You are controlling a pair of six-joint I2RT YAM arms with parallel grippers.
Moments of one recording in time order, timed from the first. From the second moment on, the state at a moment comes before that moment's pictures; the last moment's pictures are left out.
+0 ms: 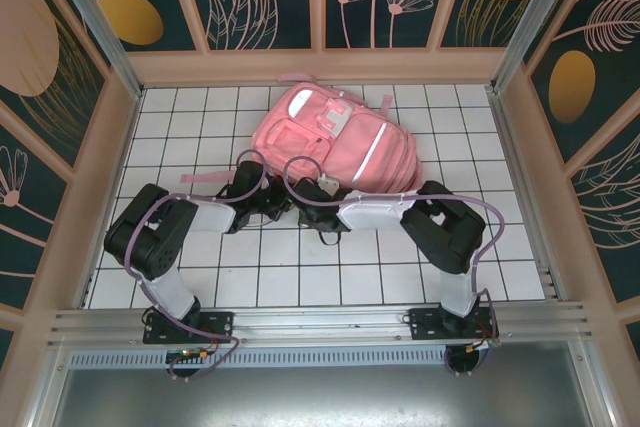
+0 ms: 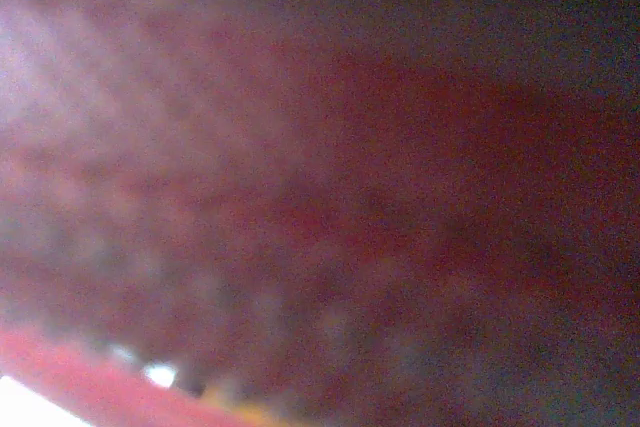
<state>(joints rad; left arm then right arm) -0.48 1.73 0.63 0.46 0.46 -1.30 0.99 1.90 1.13 -0.35 0.27 1.08</state>
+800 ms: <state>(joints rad) -0.36 1.66 0.63 0.32 0.49 -1.22 0.98 1.69 0.94 -0.46 0.38 1.11</state>
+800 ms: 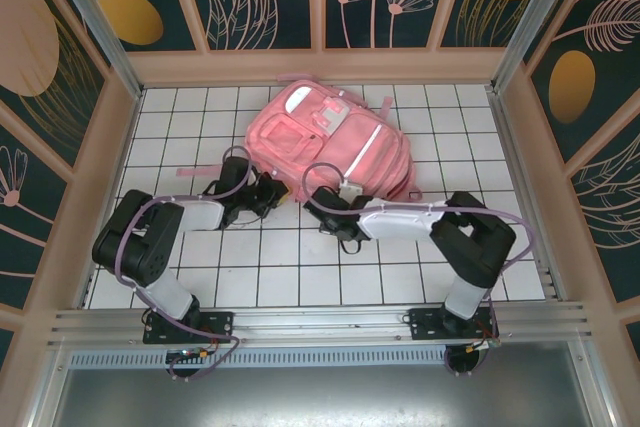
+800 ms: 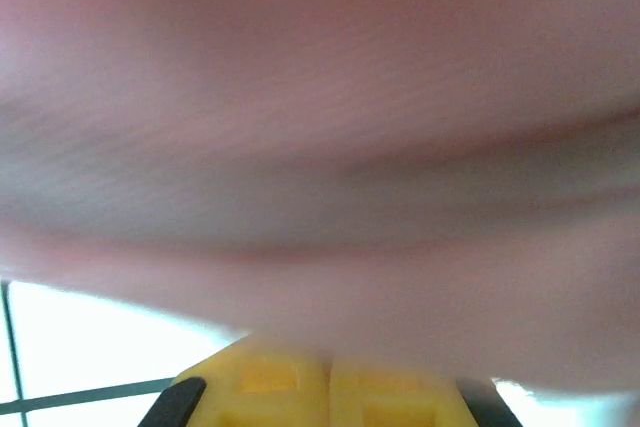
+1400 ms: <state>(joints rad) -0.06 1.77 1.01 -0.20 0.54 -0.89 0.81 1.41 0.77 -0.37 0.31 0.86</state>
